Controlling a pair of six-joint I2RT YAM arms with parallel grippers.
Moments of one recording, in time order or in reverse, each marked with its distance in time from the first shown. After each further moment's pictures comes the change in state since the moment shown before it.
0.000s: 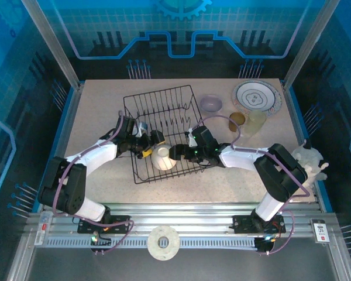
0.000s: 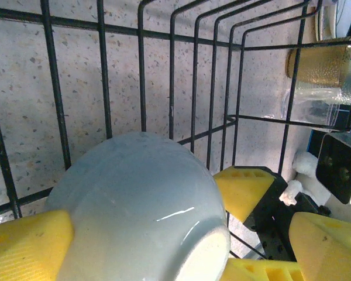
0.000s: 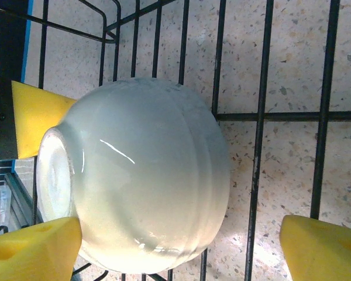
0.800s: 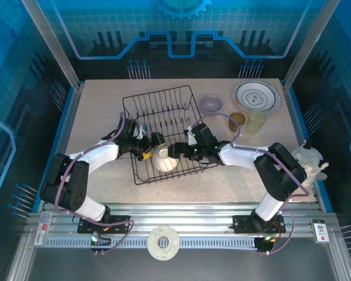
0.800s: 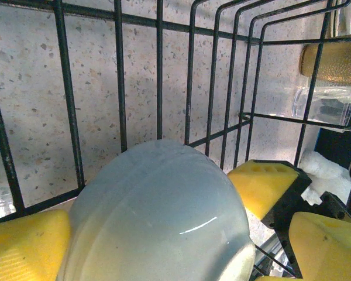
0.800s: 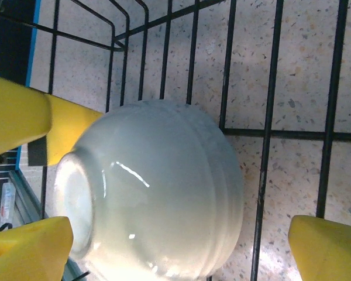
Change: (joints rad) left arm -0.001 0.027 -0.019 0.019 0.002 -0.003; right arm -0.006 0.022 0.050 -0.031 -0.023 -0.024
